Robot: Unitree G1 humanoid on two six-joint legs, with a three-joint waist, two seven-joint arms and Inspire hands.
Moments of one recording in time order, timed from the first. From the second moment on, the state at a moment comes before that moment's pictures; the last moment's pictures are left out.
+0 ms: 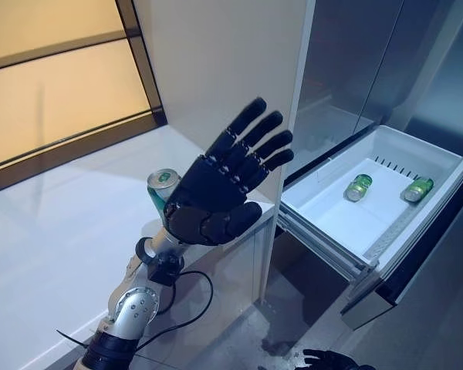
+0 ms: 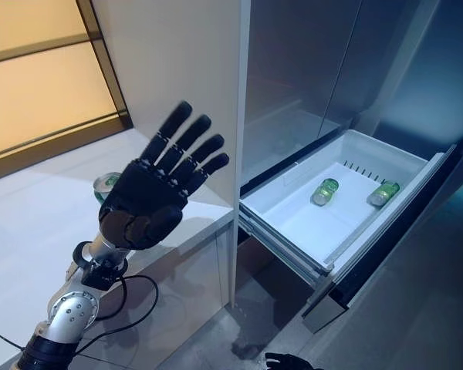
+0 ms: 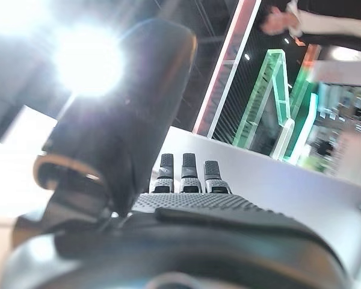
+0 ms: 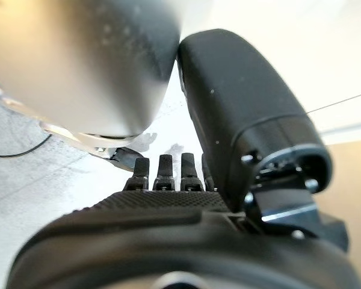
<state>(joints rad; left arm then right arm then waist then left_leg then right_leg) -0.13 0.40 -0.17 -0.33 -1.24 -0.02 -0.69 -0.05 -0.29 0.19 1.29 0.10 -0.04 0.34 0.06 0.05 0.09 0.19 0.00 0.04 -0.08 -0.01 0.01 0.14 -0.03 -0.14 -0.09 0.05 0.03</state>
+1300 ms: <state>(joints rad) -0.07 0.51 0.17 -0.14 -0.69 -0.19 -0.12 -0.04 -0.27 0.23 1.31 0.10 0.01 0.32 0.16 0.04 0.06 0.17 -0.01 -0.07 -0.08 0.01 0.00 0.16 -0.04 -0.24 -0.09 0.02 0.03</state>
